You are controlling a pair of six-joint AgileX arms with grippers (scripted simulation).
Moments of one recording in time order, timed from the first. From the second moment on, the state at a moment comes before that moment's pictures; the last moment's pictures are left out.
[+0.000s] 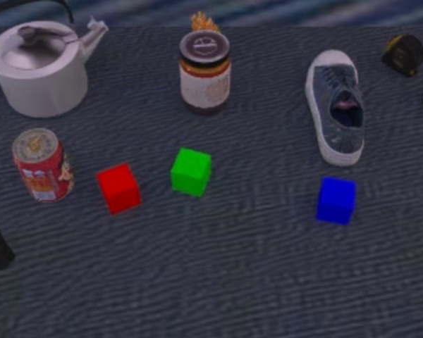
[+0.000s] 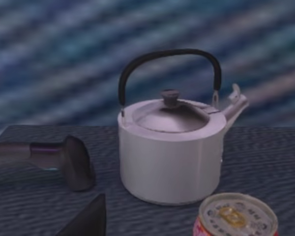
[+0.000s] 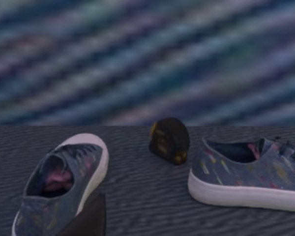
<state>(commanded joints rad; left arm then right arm) 0.00 0.00 0.00 0.00 0.00 0.00 0.00 0.00 0.00 0.00 0.00 0.00</state>
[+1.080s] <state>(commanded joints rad) -0.21 1.23 0.97 -0.70 0.00 0.46 0.00 0.00 0.00 0.00 0.00 0.00</state>
